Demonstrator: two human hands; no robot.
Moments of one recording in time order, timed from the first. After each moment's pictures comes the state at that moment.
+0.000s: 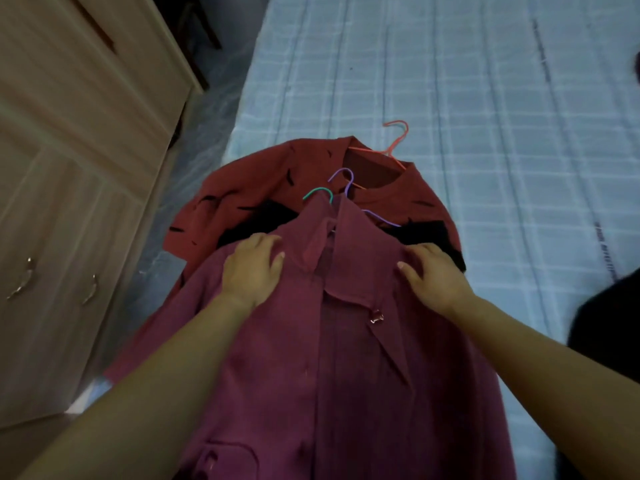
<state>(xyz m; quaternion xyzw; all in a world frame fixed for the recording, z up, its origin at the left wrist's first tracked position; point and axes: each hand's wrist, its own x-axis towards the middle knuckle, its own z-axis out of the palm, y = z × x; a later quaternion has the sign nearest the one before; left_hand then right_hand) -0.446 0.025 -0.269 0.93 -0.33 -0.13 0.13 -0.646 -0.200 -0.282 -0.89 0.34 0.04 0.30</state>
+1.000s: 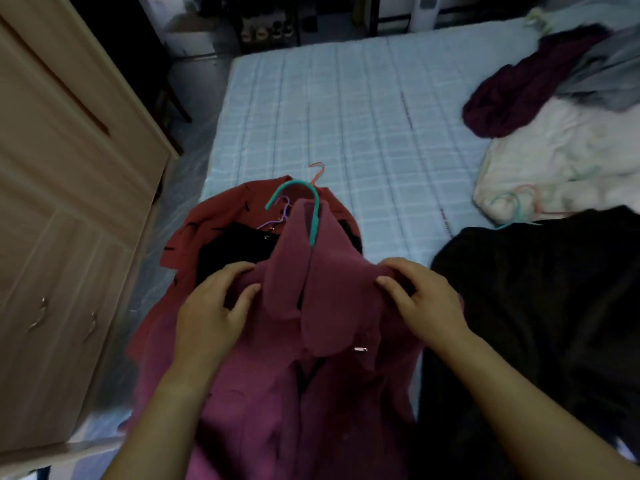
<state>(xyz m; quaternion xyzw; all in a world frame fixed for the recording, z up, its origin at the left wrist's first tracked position) -0.690 0.092 -0.026 0.86 -0.40 0.01 0.32 -0.887 -0.117 -0.059 -0.86 0.32 -0.22 0.34</state>
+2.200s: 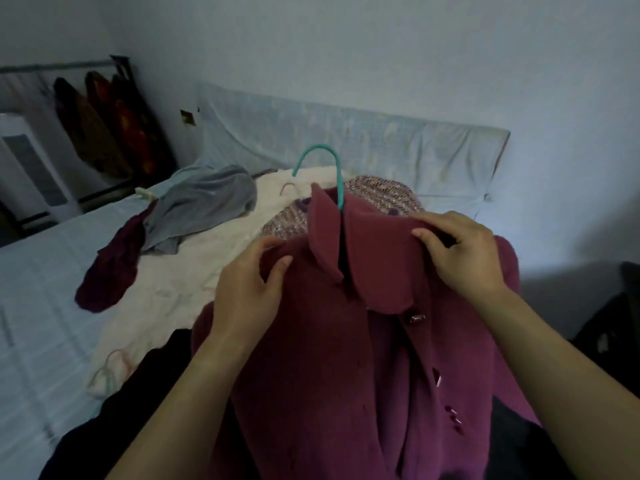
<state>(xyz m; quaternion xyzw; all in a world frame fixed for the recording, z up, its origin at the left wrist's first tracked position) -1.343 -0.400 0.138 0.55 -0.68 -0.11 0.47 -1.625 -0.413 0.141 -0.69 0.53 -0.50 -0.08</state>
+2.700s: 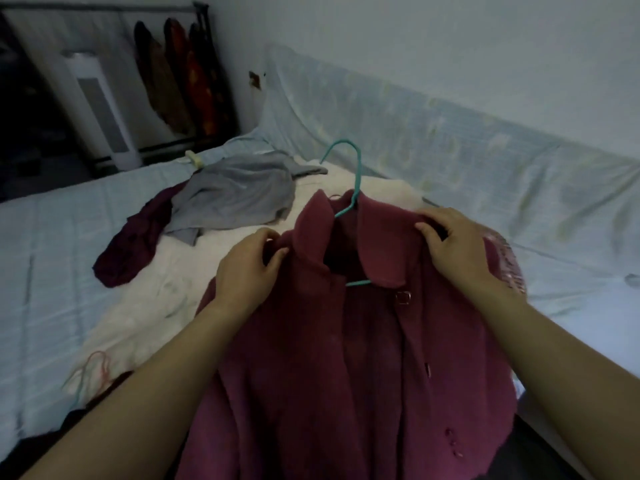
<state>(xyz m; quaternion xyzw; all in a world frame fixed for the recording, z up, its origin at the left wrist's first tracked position) -1.321 -0.671 0.071 0.69 -0.63 -0.06 0.36 -1.621 -0.758 0.088 -0.75 0.51 -0.42 0.04</state>
